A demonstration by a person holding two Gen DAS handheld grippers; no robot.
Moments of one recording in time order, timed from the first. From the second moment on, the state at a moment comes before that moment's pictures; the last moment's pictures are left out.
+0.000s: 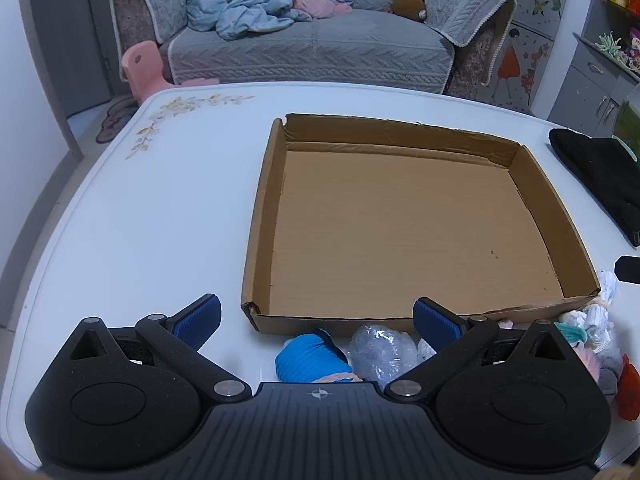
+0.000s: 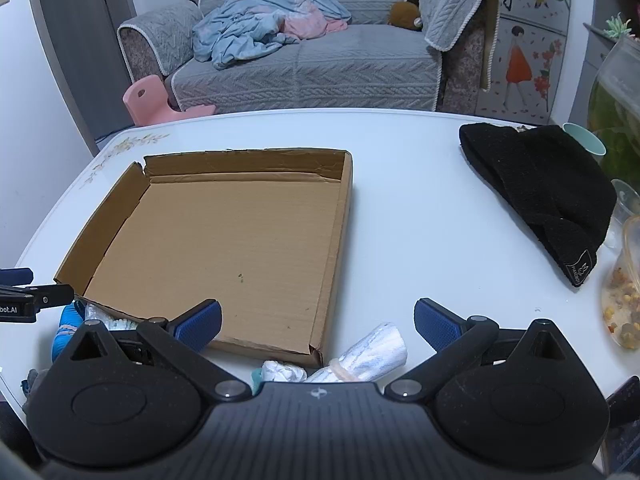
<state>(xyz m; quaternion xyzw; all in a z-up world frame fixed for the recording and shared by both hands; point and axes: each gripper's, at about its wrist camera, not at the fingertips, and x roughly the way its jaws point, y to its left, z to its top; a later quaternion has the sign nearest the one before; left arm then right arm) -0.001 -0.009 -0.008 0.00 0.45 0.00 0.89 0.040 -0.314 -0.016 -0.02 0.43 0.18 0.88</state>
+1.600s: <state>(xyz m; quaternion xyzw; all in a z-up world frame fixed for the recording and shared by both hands) -0.005 0.004 -0.060 0.00 0.50 0.04 0.86 0.054 -0.347 -0.072 -0.02 0.48 0.10 0.87</state>
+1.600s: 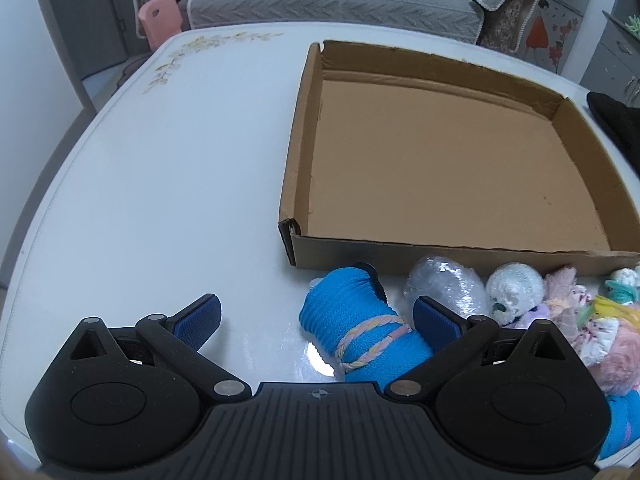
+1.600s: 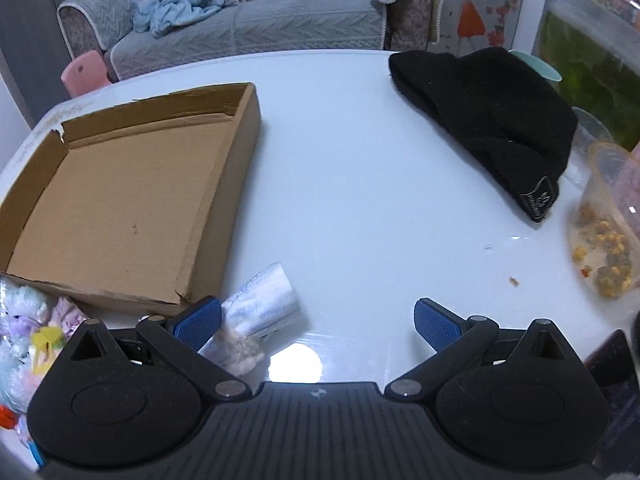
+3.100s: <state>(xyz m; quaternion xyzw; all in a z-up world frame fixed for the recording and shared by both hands) -0.020 -0.012 -0.048 -0.03 0.47 -0.02 0.88 0.041 -0.361 -0.064 0.02 0.46 0.14 0.88</state>
